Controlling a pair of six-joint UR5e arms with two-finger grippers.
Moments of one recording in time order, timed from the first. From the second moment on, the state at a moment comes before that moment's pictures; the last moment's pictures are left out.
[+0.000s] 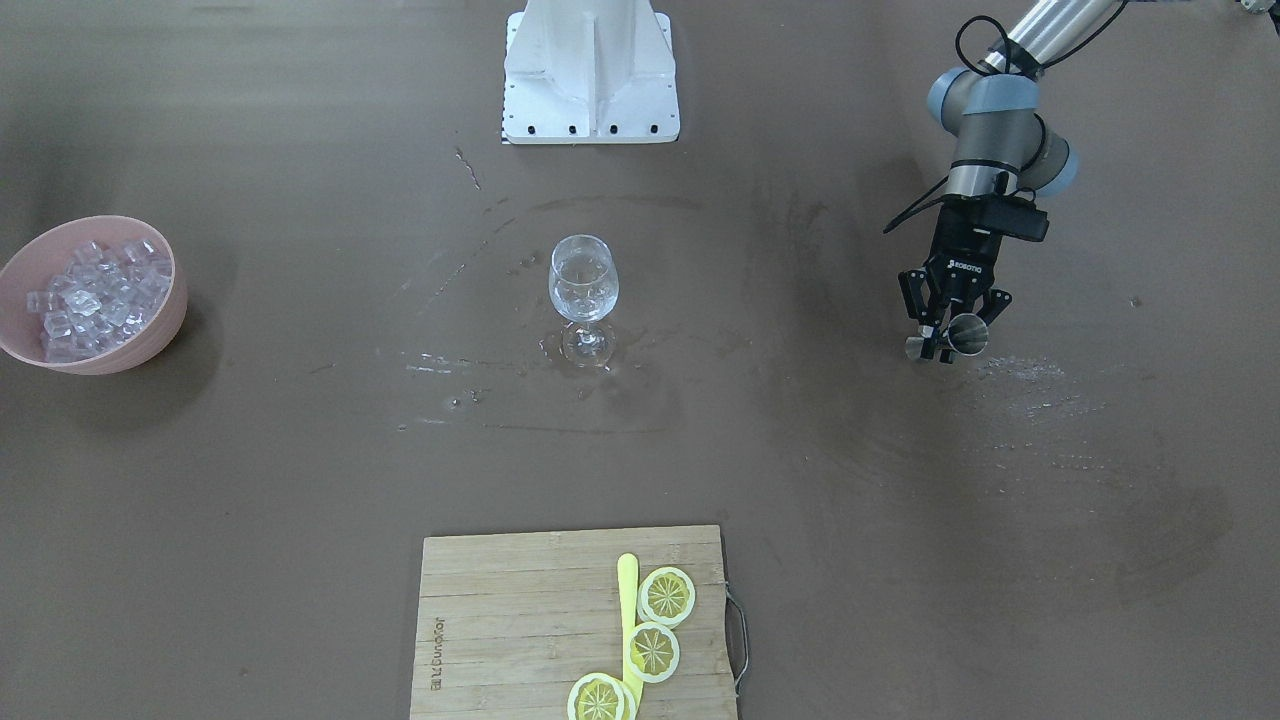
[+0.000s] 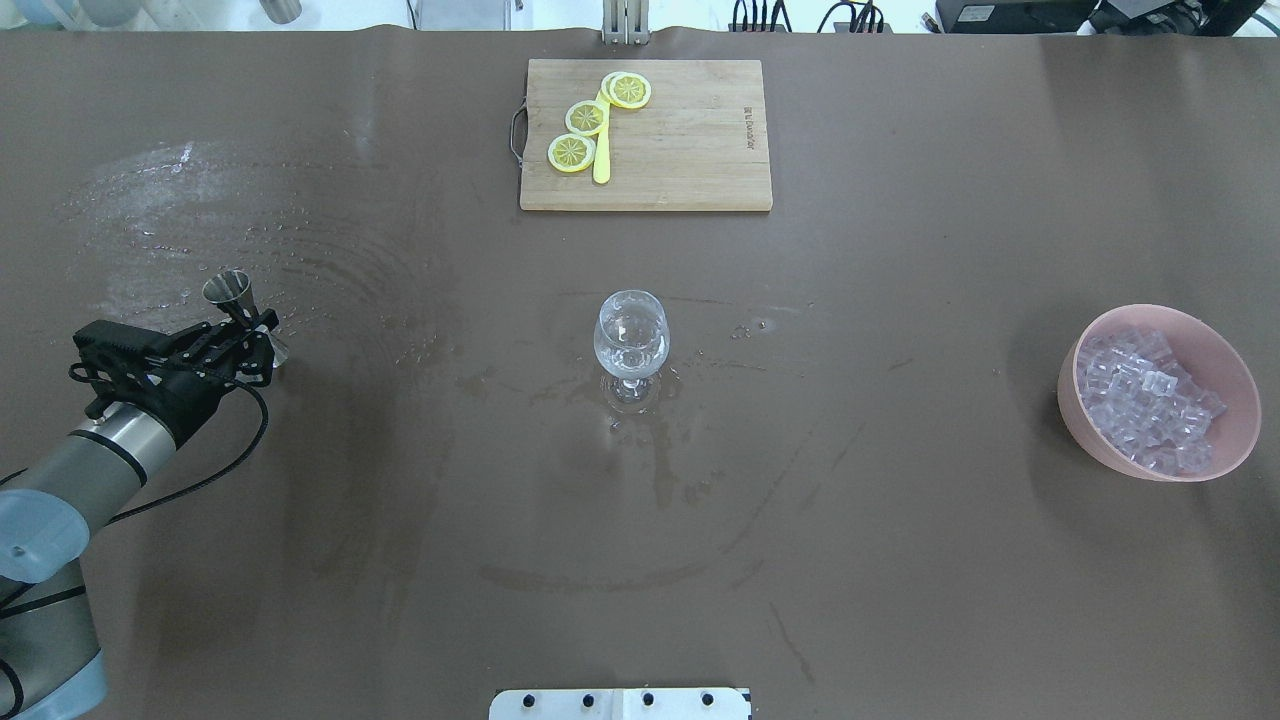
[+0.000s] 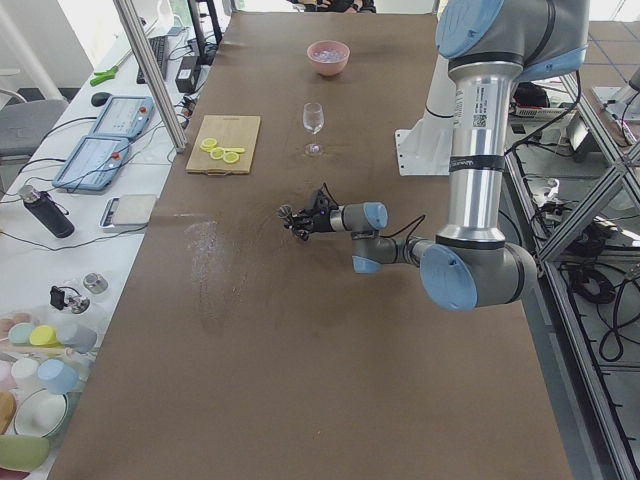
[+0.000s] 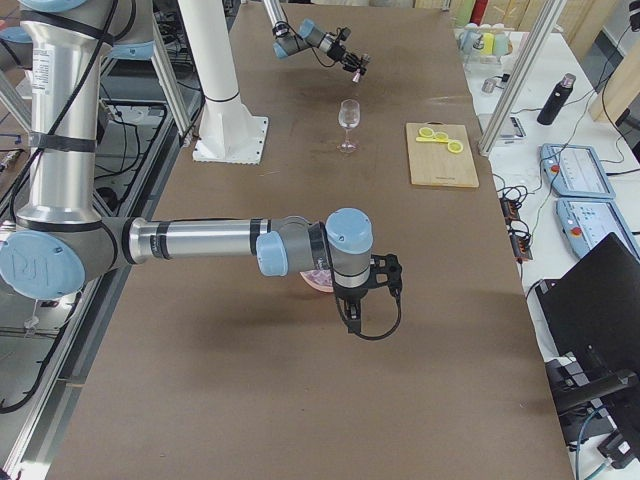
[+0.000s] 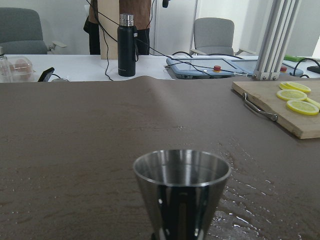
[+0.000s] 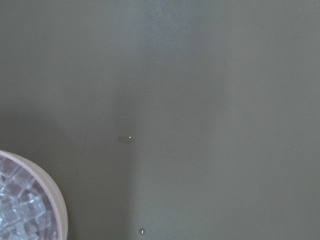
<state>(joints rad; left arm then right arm) -0.42 -1.59 -1.48 -3.05 -0.94 -0.96 1.51 -1.70 1.76 -1.45 2.30 0.07</state>
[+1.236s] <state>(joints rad) -0.42 -1.58 -1.47 -3.10 -0.94 -0.83 1.51 -1.70 1.76 -1.44 2.30 0.07</state>
